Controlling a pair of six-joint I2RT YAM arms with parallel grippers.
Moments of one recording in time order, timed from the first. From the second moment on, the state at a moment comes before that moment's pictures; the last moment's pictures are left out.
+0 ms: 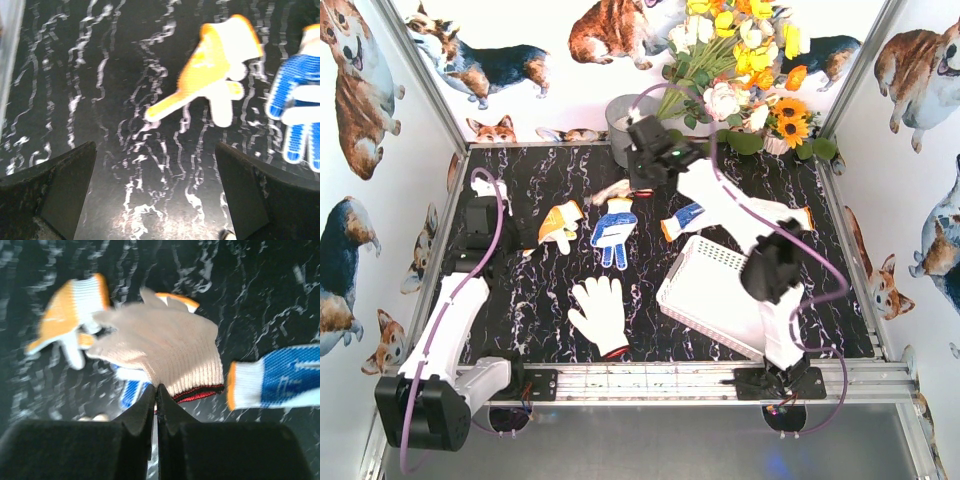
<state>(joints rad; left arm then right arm) -0.04 1.02 0.82 -0.44 -0.20 -0.16 0.65 2.10 2.12 -0.82 0.11 0.37</state>
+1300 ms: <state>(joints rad) -0.68 0.97 0.94 -0.41 0.45 -0.17 0.66 1.37 1.46 -0.84 -0.74 0.62</state>
